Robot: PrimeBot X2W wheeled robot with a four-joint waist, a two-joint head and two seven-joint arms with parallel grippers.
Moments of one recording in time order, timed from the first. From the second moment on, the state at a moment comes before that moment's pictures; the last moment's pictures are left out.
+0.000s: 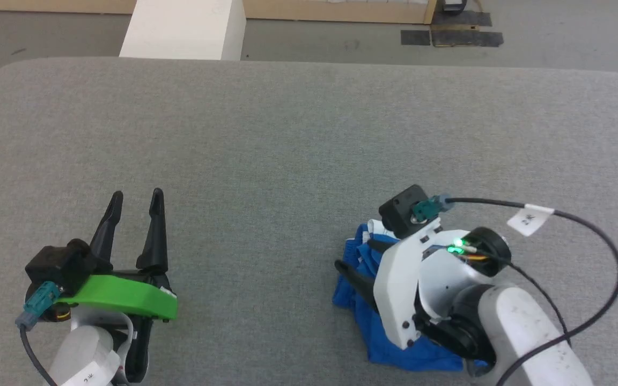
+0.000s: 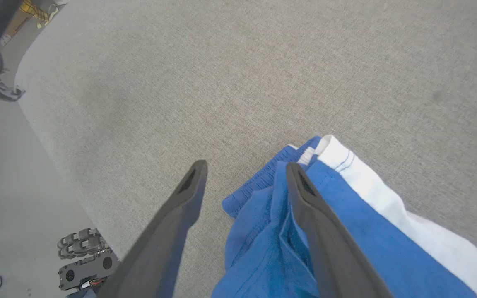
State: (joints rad) left arm -0.16 0.24 -0.11 0.12 -0.47 -0.07 -0.26; right arm -0.30 -0.05 0.39 -0.05 0.32 0.13 0.84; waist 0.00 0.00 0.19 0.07
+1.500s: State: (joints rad) left arm -0.11 0.26 -0.10 0.06 -0.47 -0.04 -0.26; right arm -0.27 -0.13 0.30 -0.03 0.13 0.13 0.90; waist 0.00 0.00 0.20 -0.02
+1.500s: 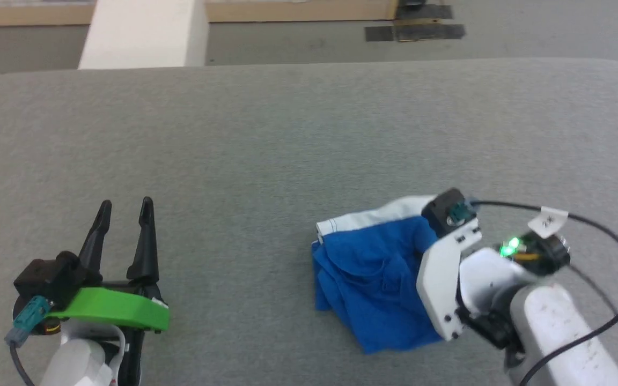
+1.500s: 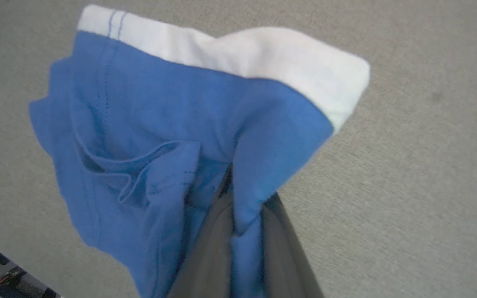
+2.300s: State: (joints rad) left arm -0.16 0.42 -0.05 -0.20 -0.46 -0.02 -0.11; right arm -0.59 -0.46 0.17 0.13 0.22 0.13 0.82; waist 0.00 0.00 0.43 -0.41
